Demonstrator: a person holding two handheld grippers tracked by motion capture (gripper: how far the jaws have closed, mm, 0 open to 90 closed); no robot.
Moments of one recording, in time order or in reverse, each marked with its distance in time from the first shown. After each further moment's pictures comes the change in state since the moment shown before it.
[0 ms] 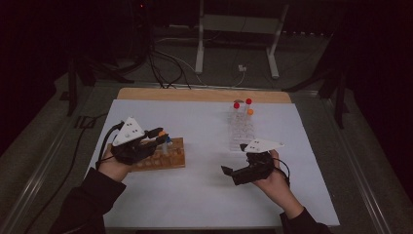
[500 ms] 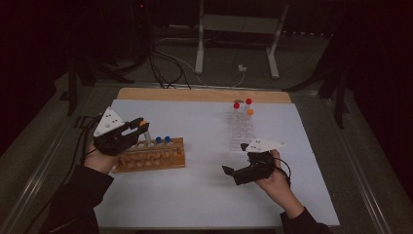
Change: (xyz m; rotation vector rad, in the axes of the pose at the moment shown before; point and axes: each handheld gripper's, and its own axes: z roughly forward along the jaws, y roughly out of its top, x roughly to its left) left arm 0.039 -0.015 -0.005 -0.010 0.126 -0.074; right arm -0.002 0.001 -0.002 -0.002 0.015 -0.012
